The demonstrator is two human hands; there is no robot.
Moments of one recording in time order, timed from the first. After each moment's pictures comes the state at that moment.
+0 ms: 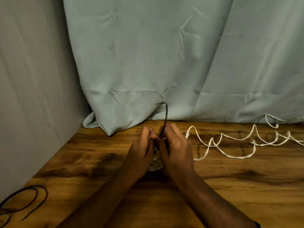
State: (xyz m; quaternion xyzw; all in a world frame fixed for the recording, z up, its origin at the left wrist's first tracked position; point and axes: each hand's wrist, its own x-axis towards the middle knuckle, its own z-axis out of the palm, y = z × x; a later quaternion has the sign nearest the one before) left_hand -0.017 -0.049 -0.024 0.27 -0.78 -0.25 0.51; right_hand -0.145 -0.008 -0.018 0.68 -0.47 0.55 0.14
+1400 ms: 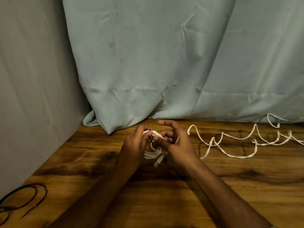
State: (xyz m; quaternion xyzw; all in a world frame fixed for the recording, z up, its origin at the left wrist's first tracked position) left_hand -0.008 -0.075 -0.031 0.32 -0.78 -0.14 0.53; right_hand -0.153 -0.005 0.003 0.54 -0.48 0.59 -0.36
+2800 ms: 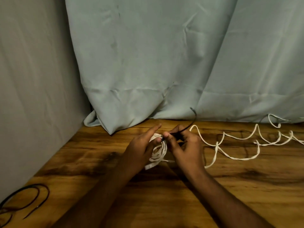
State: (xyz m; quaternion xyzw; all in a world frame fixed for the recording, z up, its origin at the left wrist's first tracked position) left_hand -0.006 -0.077 -0.033 0.29 -0.84 -0.18 0.43; right_hand -0.161 -0.001 -0.017 0.59 -0.52 0.61 -0.06
